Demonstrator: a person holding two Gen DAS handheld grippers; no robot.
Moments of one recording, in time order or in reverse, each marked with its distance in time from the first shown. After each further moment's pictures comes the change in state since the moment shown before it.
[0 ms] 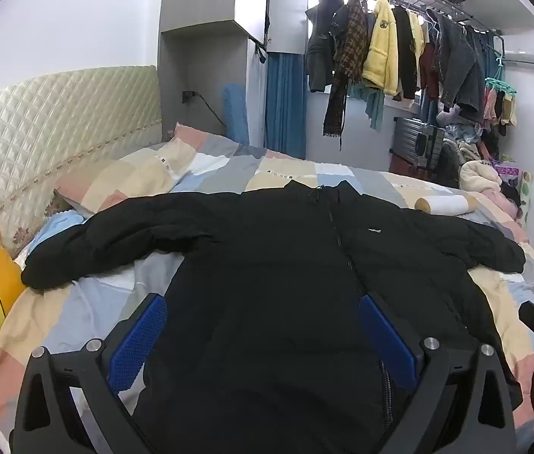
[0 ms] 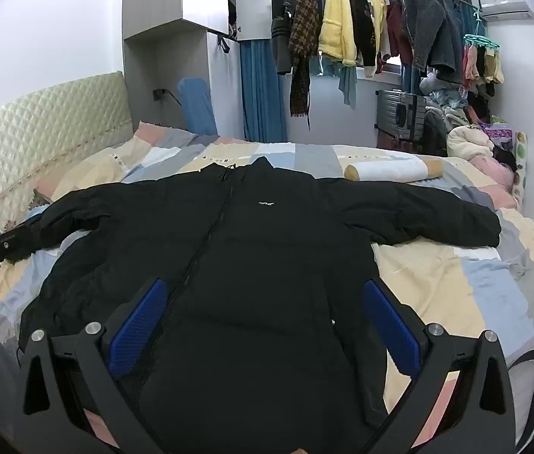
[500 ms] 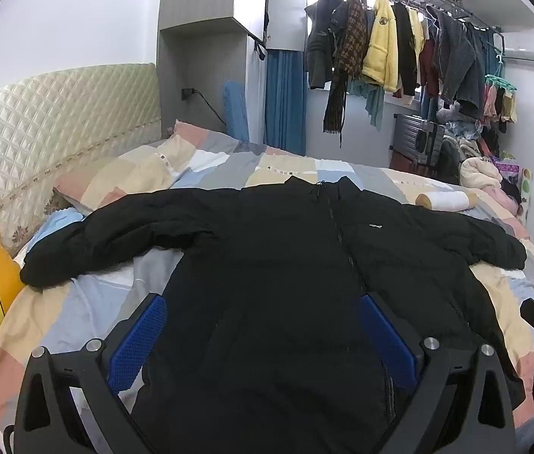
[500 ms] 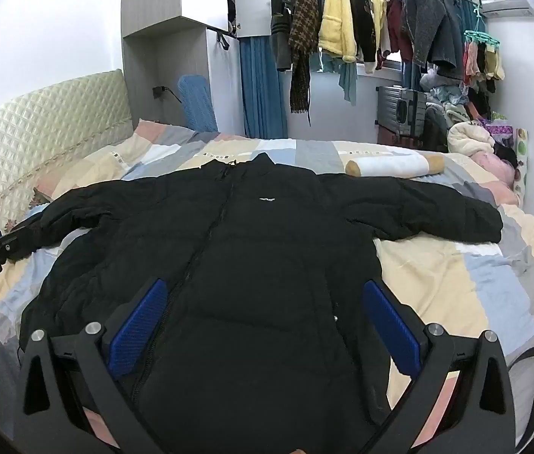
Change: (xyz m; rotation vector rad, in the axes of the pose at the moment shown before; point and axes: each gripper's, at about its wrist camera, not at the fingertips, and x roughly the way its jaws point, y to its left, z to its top) left arm -0.002 0.001 -0.003 0.006 0.006 -0.001; right arm 0.006 0.008 -0.002 -0.003 0.016 -0.008
